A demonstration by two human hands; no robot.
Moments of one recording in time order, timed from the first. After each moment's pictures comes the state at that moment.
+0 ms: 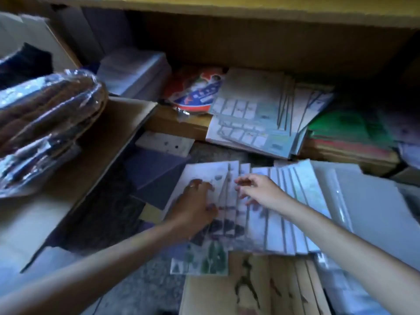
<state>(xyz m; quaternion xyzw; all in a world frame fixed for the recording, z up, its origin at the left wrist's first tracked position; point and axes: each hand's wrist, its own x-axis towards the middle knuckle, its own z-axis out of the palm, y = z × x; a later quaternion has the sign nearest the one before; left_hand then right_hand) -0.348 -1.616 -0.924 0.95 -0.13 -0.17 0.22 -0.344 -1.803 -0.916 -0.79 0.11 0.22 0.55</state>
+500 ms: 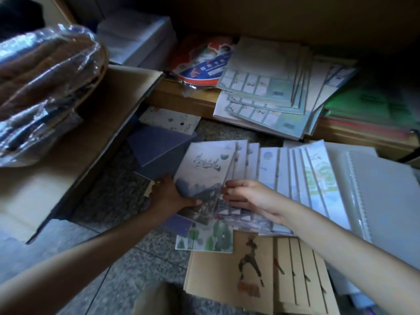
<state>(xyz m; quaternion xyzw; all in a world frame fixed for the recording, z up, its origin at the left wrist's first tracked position) -0.346 -1.552 -0.987 0.93 0.09 -0.20 0.29 -0.377 -1.772 -0.927 -0.64 0.15 0.35 0.67</state>
